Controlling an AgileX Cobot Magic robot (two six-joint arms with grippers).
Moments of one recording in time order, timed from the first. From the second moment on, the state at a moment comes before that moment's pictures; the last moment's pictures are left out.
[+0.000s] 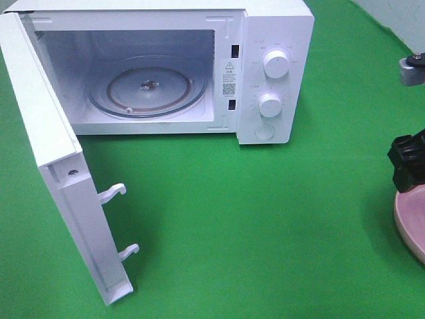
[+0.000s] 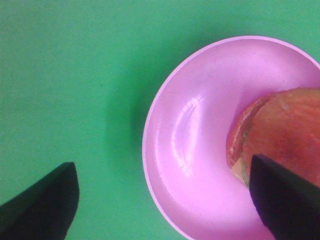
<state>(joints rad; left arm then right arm) -0.01 -0.01 -0.52 -0.10 1.08 0.08 0.20 1.34 -0.81 -0.27 0.82 0.18</state>
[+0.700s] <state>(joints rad) -0.01 -0.01 -0.52 -0.10 1.08 0.08 0.18 1.49 -0.80 -0.28 0.74 0.19</state>
